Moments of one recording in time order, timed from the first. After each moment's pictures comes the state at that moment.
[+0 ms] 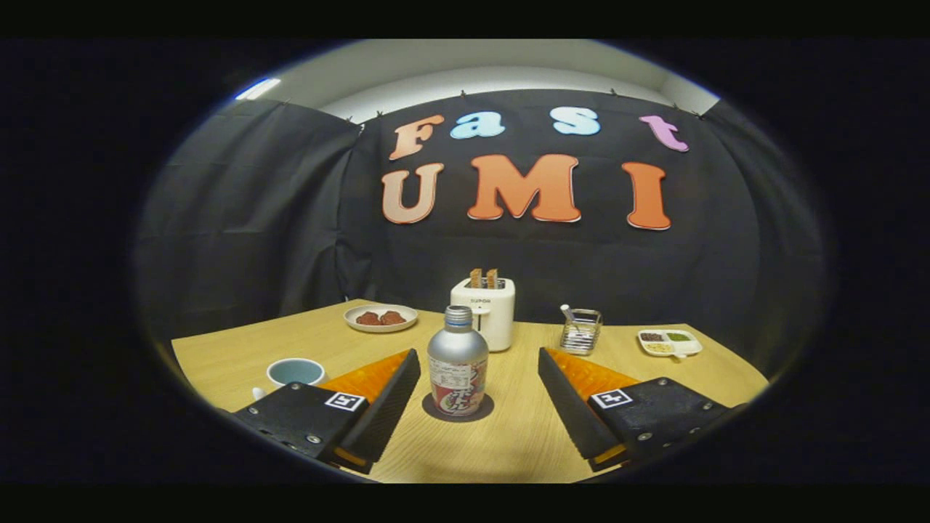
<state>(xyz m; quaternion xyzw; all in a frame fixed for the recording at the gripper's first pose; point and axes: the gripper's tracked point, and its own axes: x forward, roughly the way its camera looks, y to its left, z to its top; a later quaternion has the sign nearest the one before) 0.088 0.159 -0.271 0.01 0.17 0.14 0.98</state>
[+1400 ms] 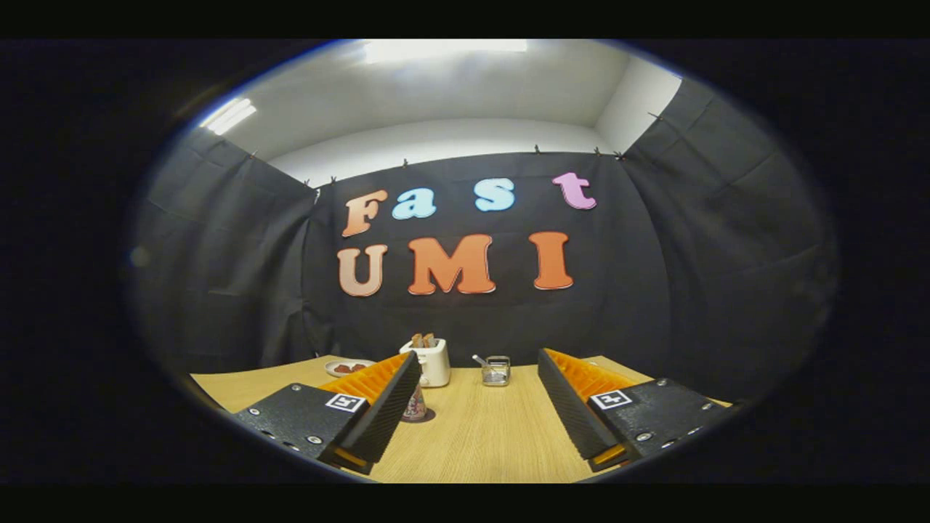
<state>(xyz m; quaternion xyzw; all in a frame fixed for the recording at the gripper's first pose) -0.032 0.033 -0.127 0.06 0.04 0.03 1.00</state>
